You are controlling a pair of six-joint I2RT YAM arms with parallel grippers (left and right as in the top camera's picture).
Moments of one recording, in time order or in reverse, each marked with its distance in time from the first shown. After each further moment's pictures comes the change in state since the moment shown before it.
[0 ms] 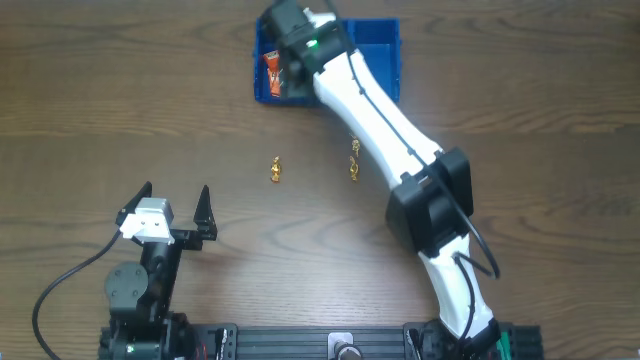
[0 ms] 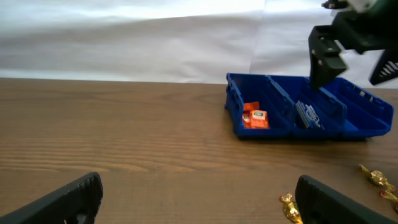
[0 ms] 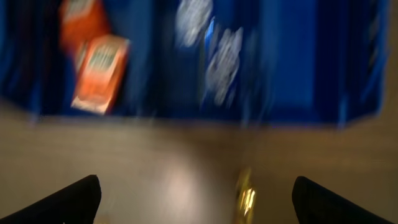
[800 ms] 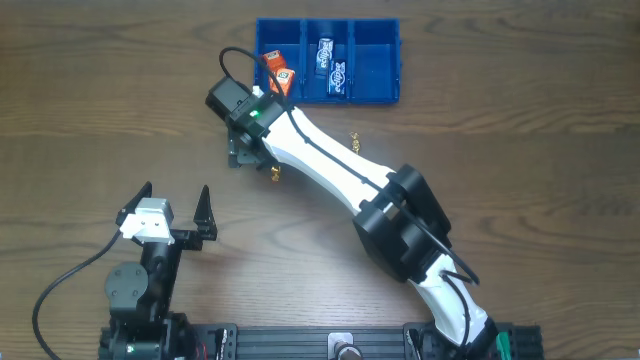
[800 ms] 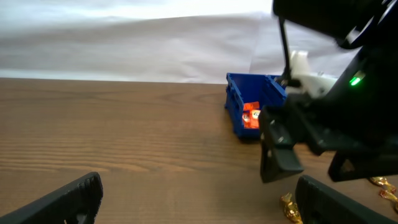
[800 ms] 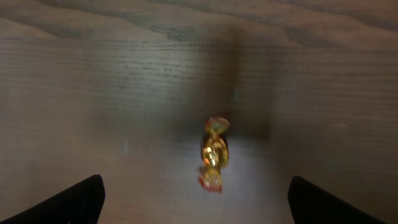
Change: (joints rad) left arm 0.000 0.000 0.000 0.000 0.000 0.000; right arm 0.205 -0.010 -0.284 0.188 -0.218 0.246
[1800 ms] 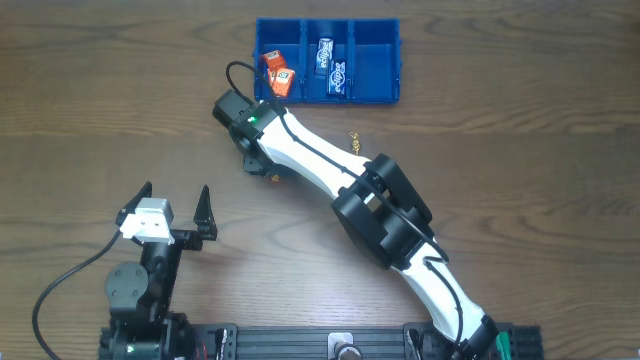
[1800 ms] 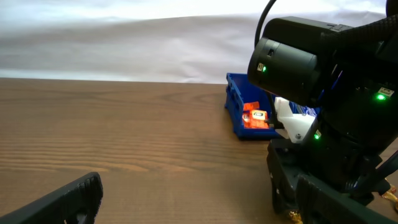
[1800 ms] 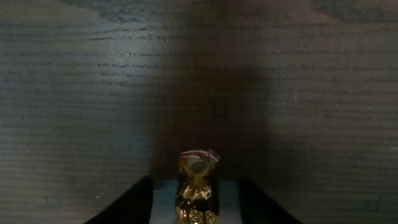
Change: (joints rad) left arm 0.000 0.000 0.000 0.000 0.000 0.000; right arm -0.011 0.117 -0.006 0.022 0.002 0.025
